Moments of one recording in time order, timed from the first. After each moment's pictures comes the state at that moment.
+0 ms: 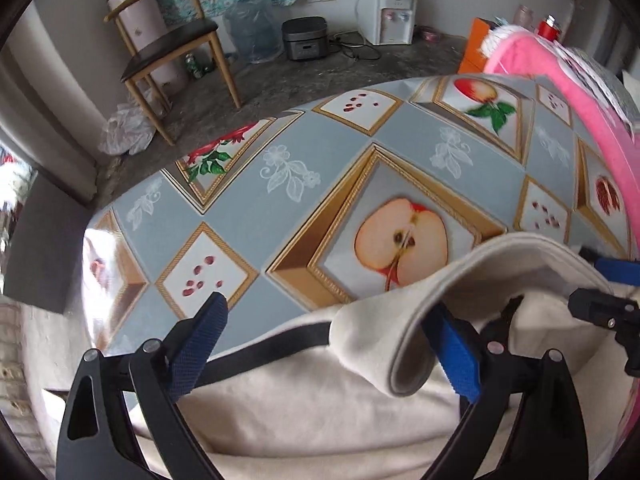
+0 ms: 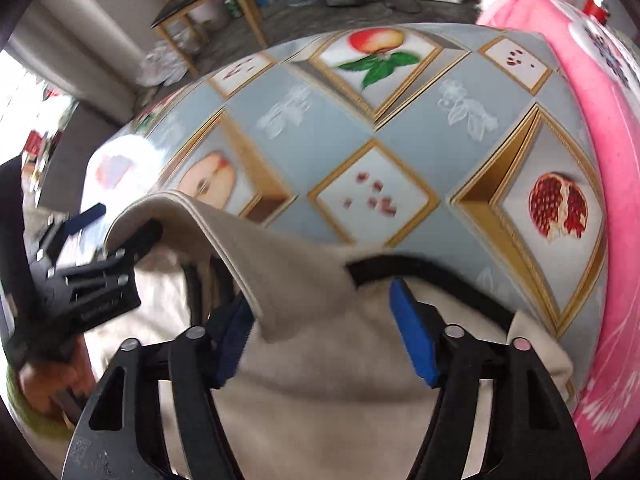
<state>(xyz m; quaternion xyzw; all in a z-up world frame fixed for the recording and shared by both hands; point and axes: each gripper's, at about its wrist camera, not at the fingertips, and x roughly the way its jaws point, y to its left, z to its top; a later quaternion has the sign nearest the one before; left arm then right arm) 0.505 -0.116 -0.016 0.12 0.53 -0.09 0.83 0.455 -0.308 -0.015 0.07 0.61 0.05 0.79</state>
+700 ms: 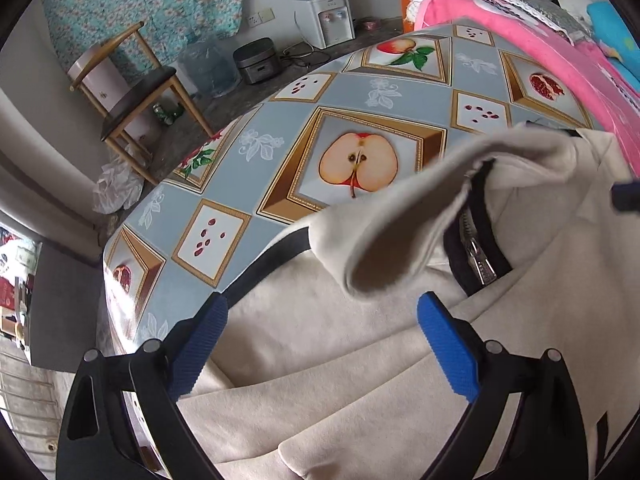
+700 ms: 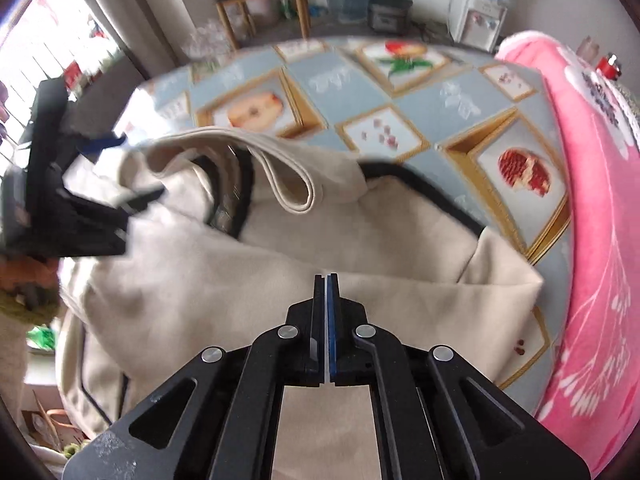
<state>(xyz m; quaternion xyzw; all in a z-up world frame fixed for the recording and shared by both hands) 0.431 -0.111 -0.015 0.22 0.49 -0.15 0.83 0.347 -0.321 0.024 -0.01 0.55 0.10 0.83</state>
